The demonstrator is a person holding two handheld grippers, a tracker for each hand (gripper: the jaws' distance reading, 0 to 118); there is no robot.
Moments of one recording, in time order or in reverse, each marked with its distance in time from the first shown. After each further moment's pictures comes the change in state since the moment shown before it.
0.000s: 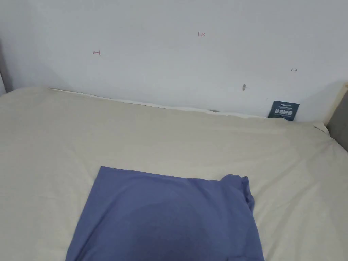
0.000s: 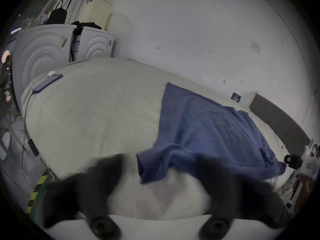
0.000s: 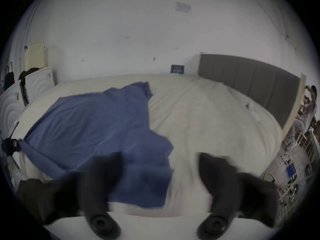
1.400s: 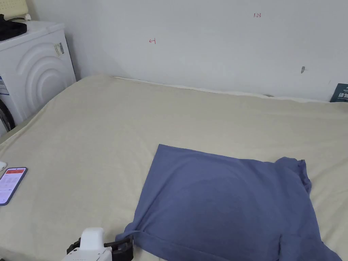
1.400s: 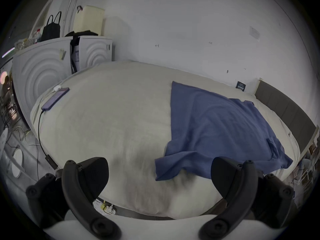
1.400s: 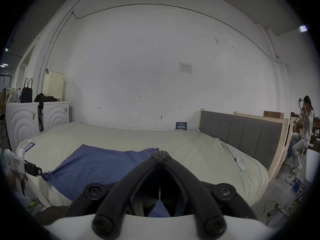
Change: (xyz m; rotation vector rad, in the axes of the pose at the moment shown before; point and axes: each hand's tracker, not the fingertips) left arm -0.007 0.023 0.009 -0.039 0.052 -0.121; right arm -0.013 0.072 0.151 0.438 0.073 0.019
